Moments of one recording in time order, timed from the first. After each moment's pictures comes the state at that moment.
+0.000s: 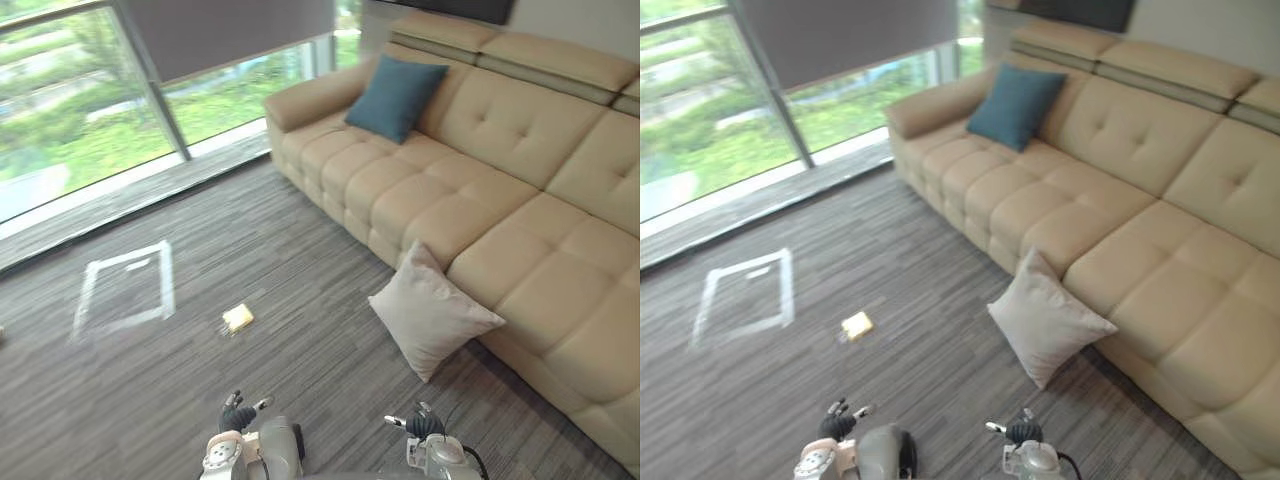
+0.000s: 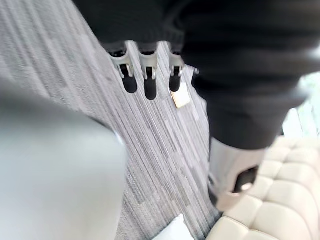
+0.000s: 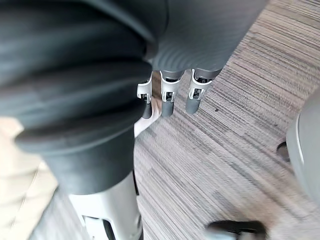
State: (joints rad) left arm 0.06 -0.02 0.29 0.93 0.02 -0.12 0.07; right arm 0.04 0.03 -0.09 0.96 0.00 -0.02 -0.10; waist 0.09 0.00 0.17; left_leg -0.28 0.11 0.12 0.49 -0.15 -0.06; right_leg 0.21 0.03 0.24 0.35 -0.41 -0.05
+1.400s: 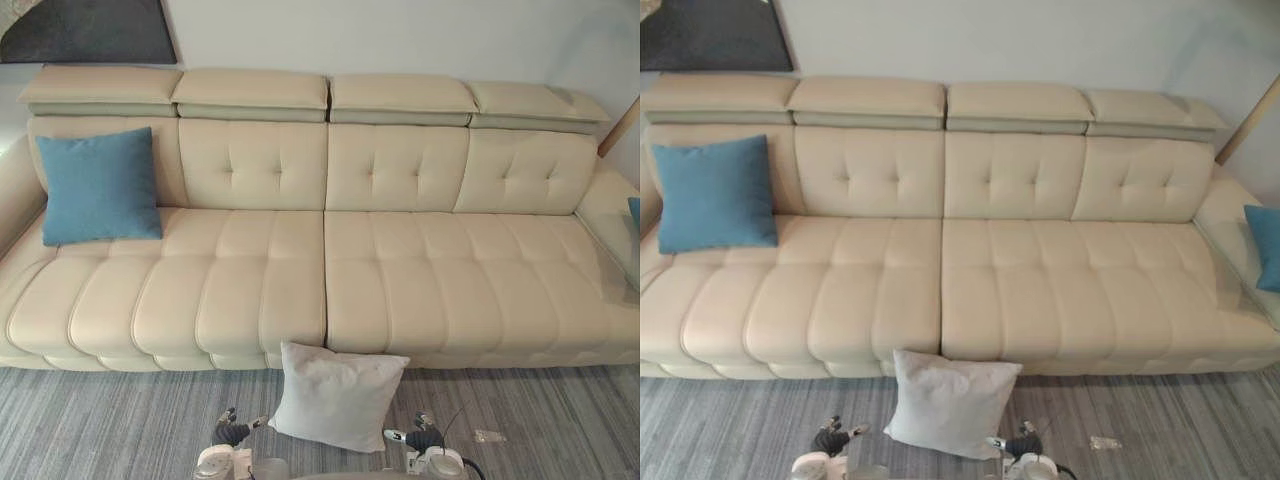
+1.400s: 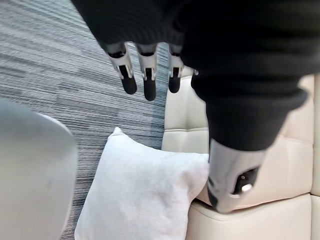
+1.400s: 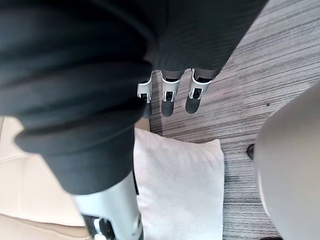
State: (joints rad) left arm 0.05 0.04 0.19 1.04 0.06 -0.12 0.06; right arm 0.07 0.00 -0.12 0.98 -0.03 -0.04 -0.12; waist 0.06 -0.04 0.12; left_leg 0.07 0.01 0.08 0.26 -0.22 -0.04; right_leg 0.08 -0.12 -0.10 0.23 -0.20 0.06
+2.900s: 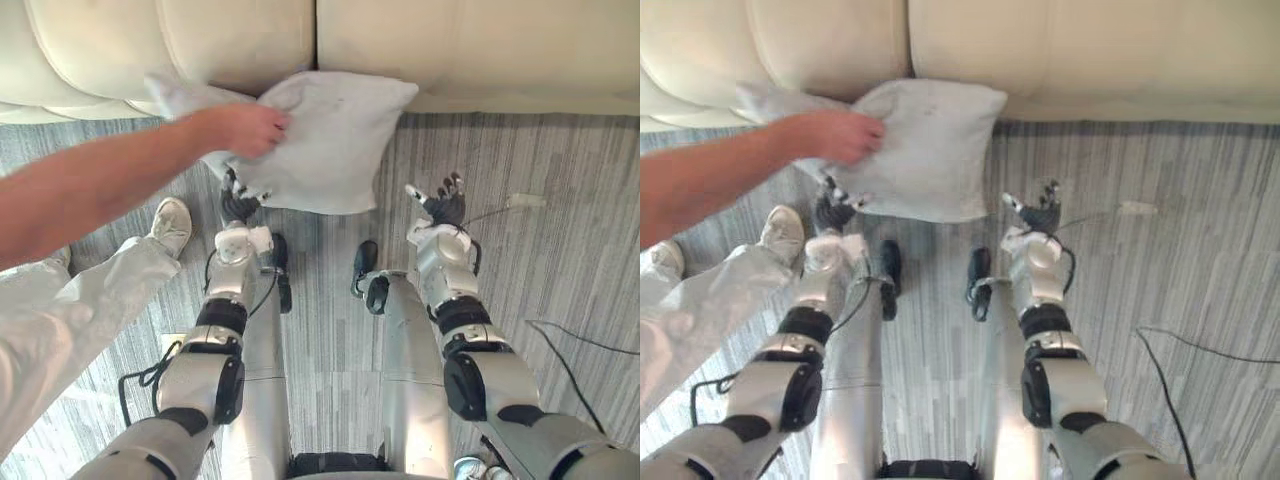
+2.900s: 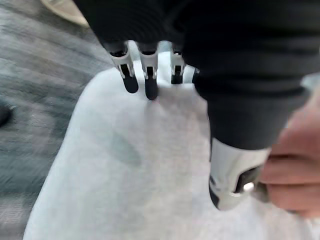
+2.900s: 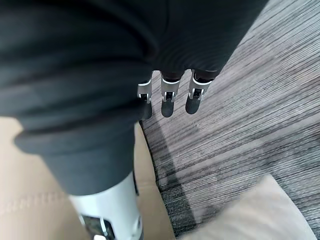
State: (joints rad) left arm -0.81 0.15 0.13 0.84 -0.19 -0.14 0.31; right arm -0.83 -0.09 -0.22 0.80 0.28 -0.10 -0.36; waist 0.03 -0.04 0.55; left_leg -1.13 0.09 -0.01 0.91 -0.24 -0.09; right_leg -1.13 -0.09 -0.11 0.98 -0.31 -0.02
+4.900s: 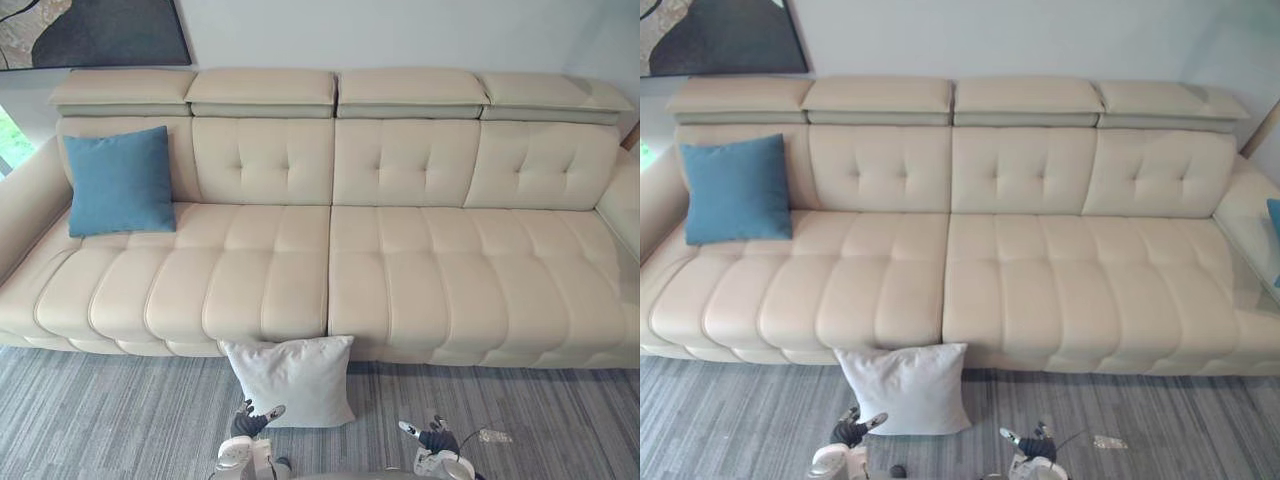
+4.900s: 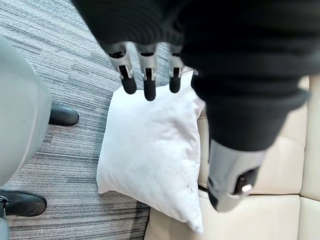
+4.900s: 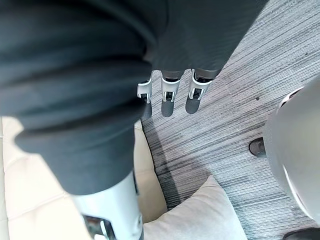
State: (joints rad) left arm 0.02 -0.02 0.16 1.02 0.00 -0.12 0.10; right arm 0.08 0.03 -0.21 0.94 0.13 -0.09 -0.15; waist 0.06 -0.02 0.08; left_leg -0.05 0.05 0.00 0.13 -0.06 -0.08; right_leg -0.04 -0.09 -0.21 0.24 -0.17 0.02
